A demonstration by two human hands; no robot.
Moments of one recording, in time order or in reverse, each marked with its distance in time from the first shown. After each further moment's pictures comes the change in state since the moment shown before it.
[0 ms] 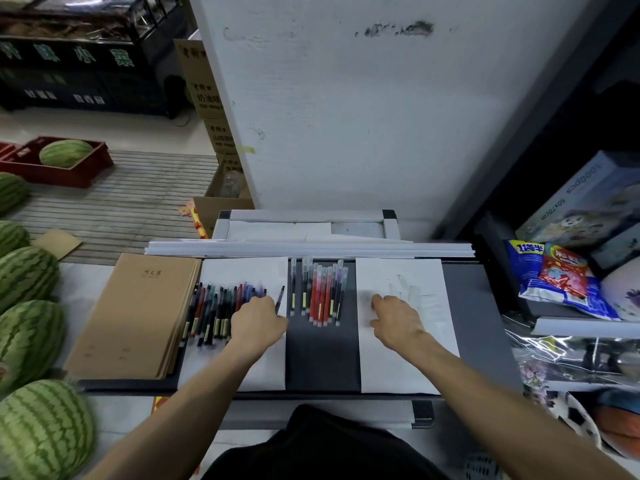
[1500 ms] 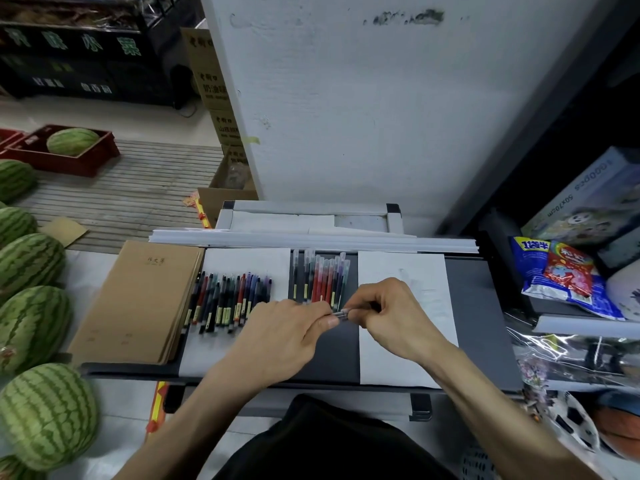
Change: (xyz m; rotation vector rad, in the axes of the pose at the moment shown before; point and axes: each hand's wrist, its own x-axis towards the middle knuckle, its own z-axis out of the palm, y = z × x) left_hand -0.123 0.044 -0.088 0.001 0.161 0.638; right_hand -0.102 -0.051 -0.107 0.912 0.041 -0.265
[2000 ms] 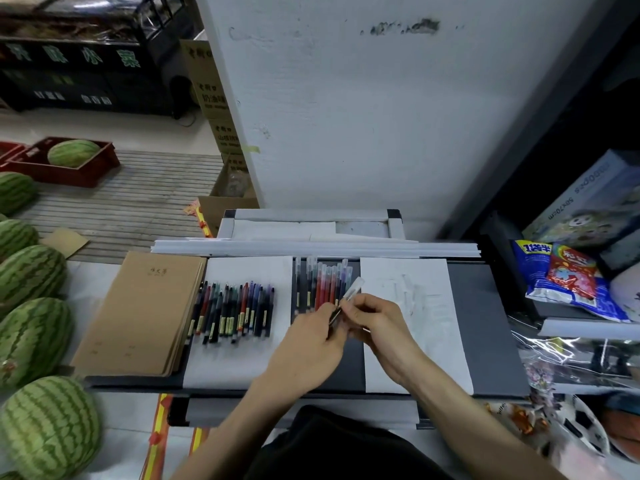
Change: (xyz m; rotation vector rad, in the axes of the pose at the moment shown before) left_hand 0.021 0.014 0.050 -0.574 0.025 -0.232; right_hand 0.011 0.026 0.040 0.789 0.110 0.222
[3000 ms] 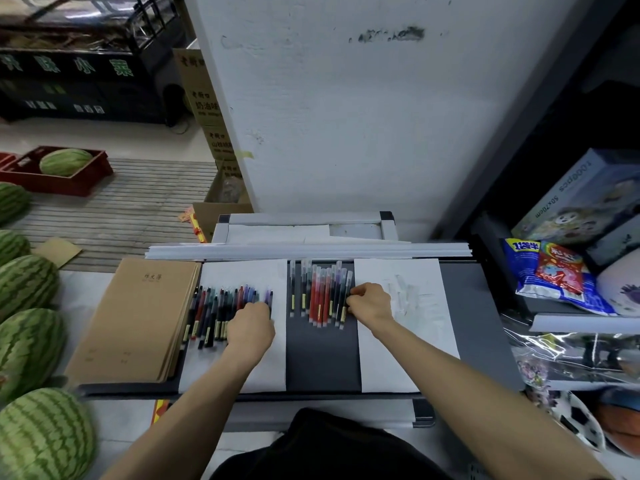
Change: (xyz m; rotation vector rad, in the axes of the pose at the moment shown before) left_hand 0.055 -0.126 -0.014 0.676 0.018 -0.450; right_hand 0.108 0.045 -0.033 -0.679 0.380 0.154
